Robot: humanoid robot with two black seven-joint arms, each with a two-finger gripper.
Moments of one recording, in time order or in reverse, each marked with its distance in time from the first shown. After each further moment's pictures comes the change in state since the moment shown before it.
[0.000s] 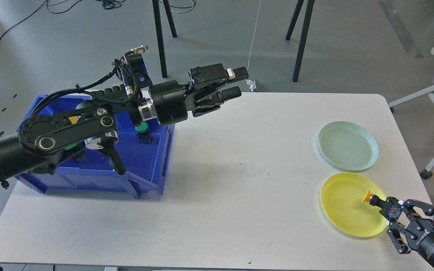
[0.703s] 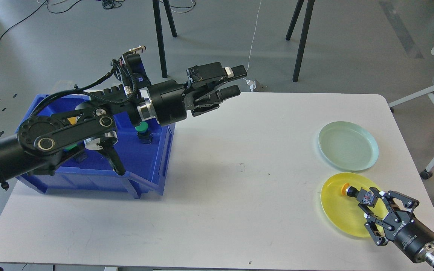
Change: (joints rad) left arm 0.014 0.000 -0.018 0.000 0.000 0.000 0.000; right arm 0.043 0.085 -0.013 -0.001 0.001 0.002 0.000
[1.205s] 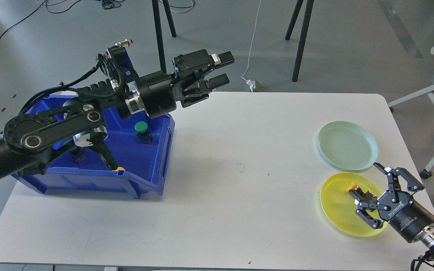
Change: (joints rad) left arm 0.032 0.133 -0.100 -0.018 0.003 0.002 0.000; right arm 0.058 -0.030 0.190 0.139 0.007 0.074 -0.003
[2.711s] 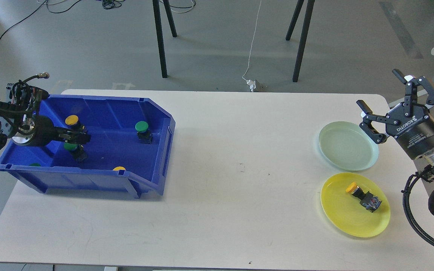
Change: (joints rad) left arm 0.027 0.035 0.224 0.737 1.053 -0.141 0.000; right arm 0.232 0.042 0.125 -0.007 -0.001 -0.005 -0.107
